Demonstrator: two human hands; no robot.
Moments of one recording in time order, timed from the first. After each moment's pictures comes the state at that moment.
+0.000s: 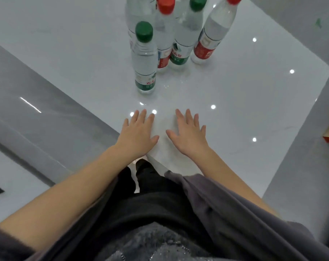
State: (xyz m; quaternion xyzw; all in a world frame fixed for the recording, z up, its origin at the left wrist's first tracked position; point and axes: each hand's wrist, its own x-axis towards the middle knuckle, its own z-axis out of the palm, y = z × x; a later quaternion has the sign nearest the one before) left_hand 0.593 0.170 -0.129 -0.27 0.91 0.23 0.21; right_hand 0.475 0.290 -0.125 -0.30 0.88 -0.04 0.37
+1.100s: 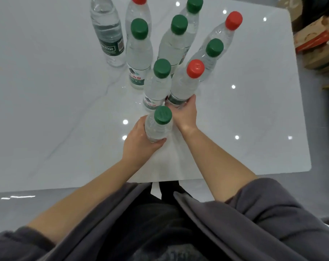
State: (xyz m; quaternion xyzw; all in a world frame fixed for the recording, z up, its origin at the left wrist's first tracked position) left_hand 0.540 -0.073 -0.156 -0.12 0.86 0.49 0.07; right_hand 0.437 0.064 -0.164 0.20 0.82 -0.53 0.07
